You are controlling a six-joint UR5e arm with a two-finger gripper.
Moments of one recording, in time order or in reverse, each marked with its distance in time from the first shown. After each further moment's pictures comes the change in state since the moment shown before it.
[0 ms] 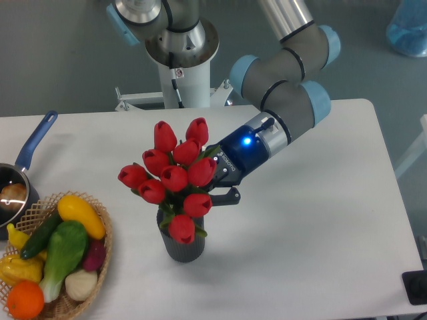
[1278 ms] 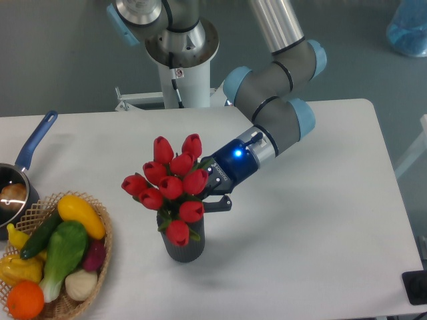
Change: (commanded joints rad) arm 0.005 -0.061 -0.084 0.002 0.003 0.143
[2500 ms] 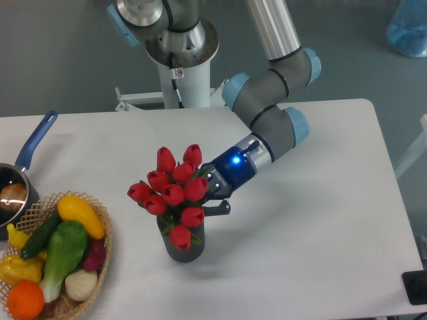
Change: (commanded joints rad) arm 0.014 -0.029 -0.045 0.000 0.006 0.080
